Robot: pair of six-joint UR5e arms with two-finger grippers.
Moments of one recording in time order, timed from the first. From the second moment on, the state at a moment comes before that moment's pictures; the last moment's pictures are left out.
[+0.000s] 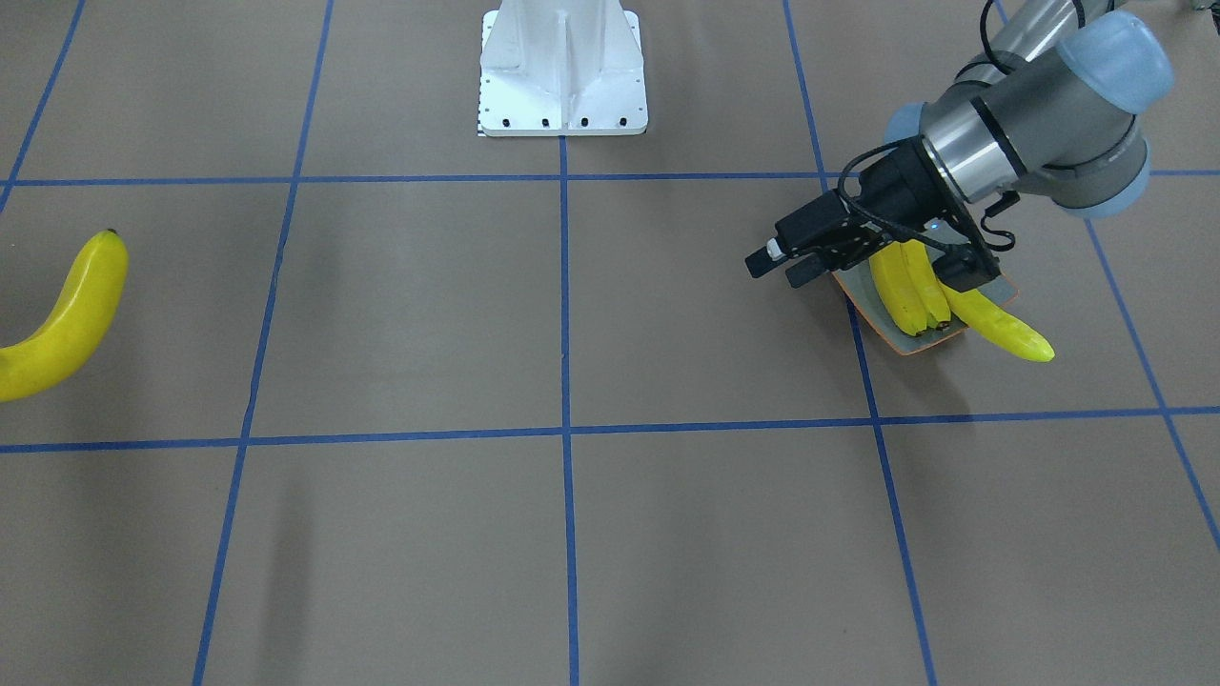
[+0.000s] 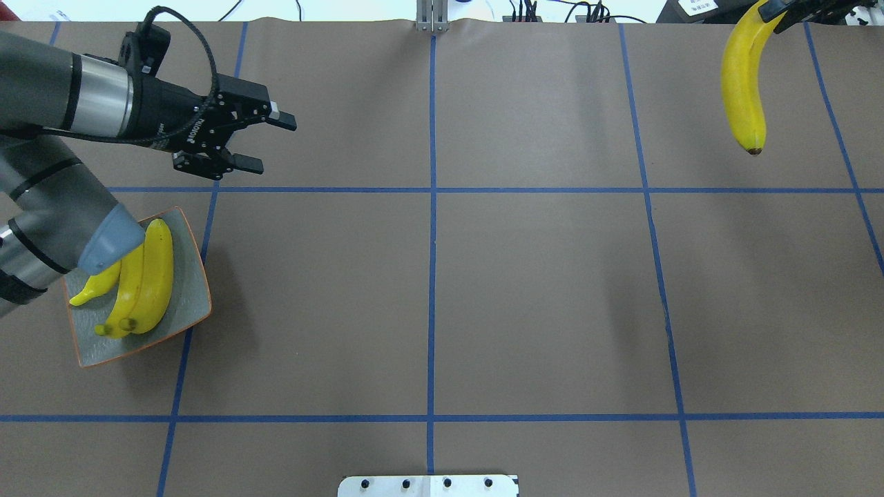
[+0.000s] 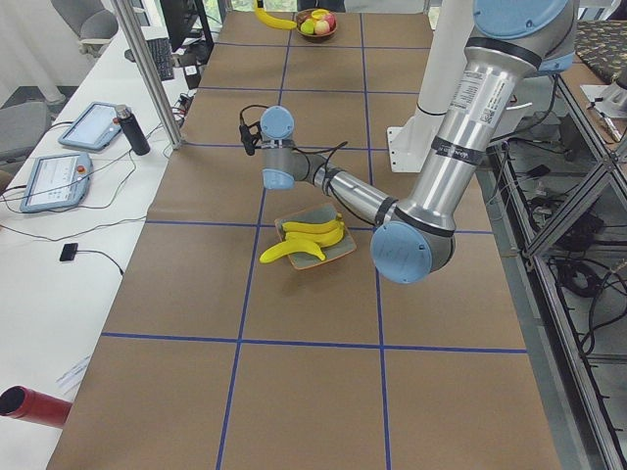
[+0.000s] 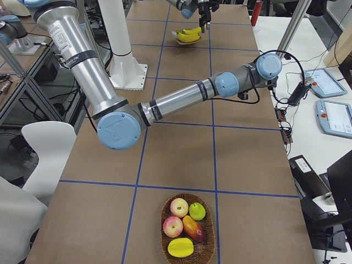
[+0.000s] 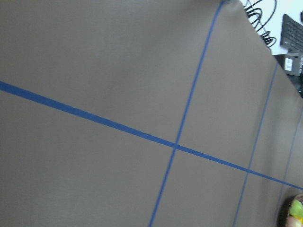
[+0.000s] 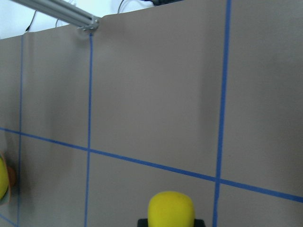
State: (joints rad) left arm -0.90 -2.00 -1.65 -2.68 -2.29 -1.84; right arm 1.42 -1.07 1.51 -1.55 3.00 0.34
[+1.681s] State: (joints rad) left arm -0.43 -2.29 -1.82 -2.69 -1.77 -1.93; right arm 1.34 -1.06 1.52 -1.54 3.55 0.32
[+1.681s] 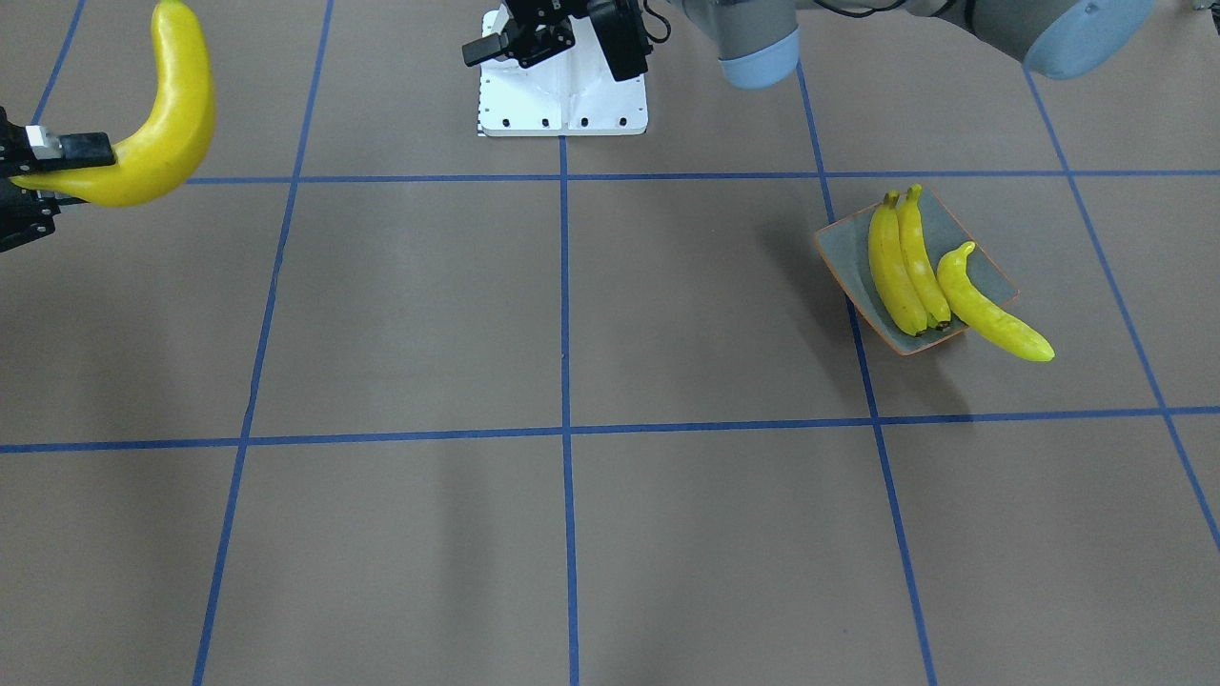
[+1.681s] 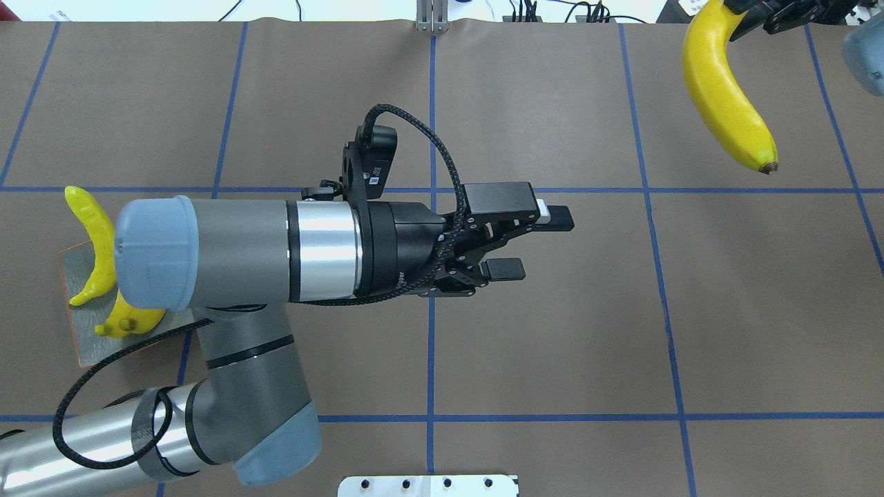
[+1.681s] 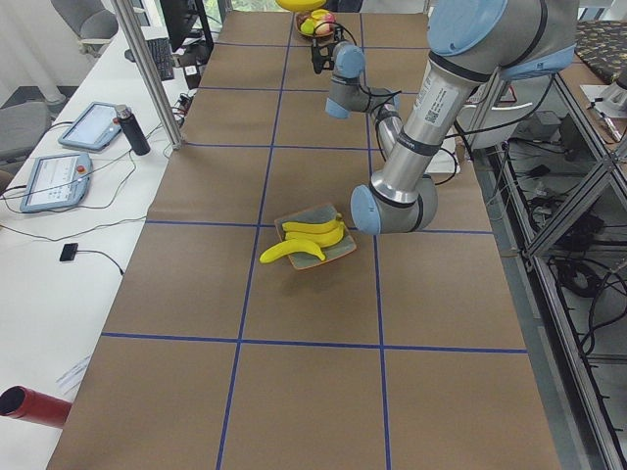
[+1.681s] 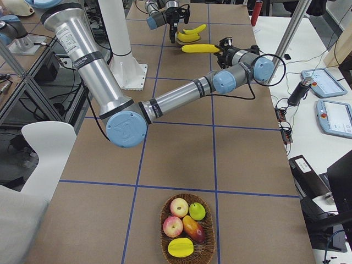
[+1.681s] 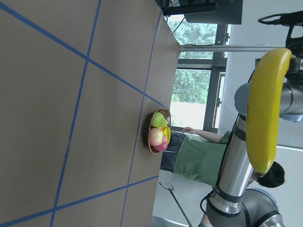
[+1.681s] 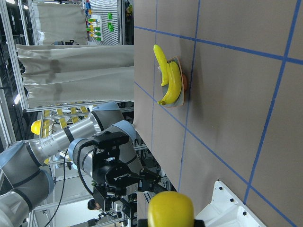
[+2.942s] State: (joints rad) left arm -0.42 -2.69 -1.36 -2.78 -1.47 -1.97; right arm 1.32 -1.09 1.47 -1.54 3.62 0.29
